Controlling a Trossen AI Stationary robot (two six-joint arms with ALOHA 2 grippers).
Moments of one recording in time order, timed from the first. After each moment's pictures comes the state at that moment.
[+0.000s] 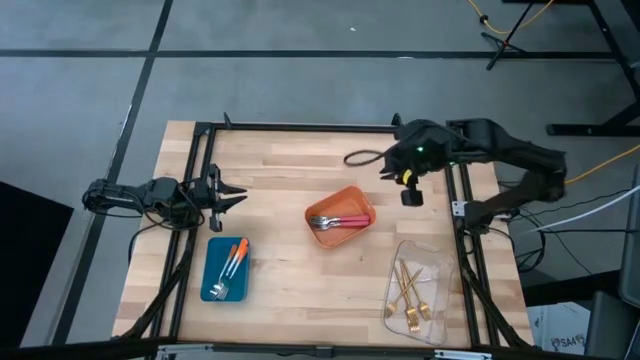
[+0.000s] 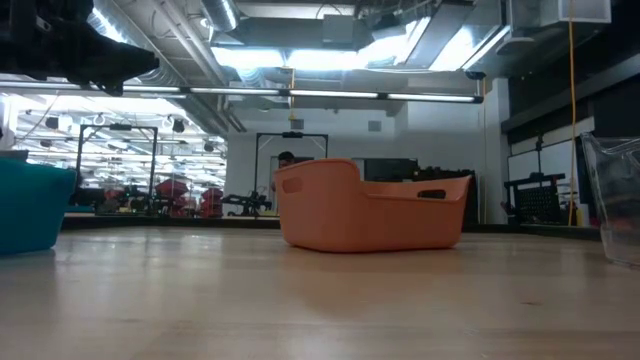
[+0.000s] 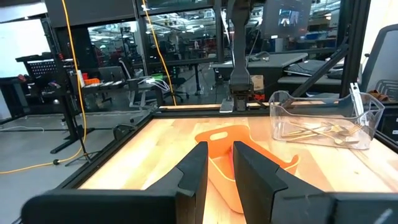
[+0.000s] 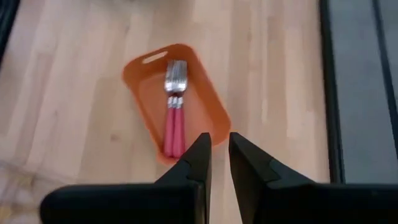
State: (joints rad) left arm -0.14 0.00 0.13 -0.09 -0.32 0.08; right arm -0.07 1.40 1.76 -1.29 0.00 -0.21
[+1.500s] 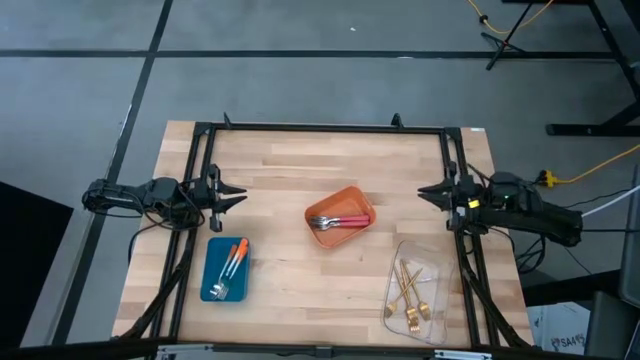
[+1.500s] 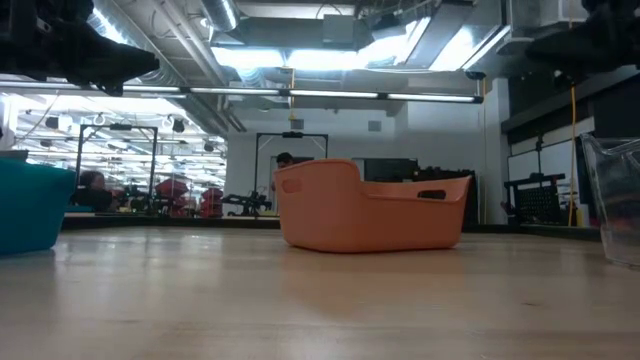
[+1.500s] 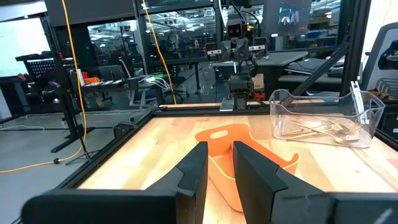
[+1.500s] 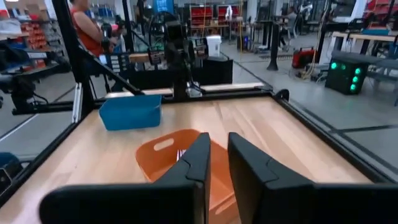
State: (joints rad) left arm -0.14 0.00 0.13 -0.10 -0.32 0.08; right arm -0.14 0.00 0.33 -0.37 -0.08 0.03
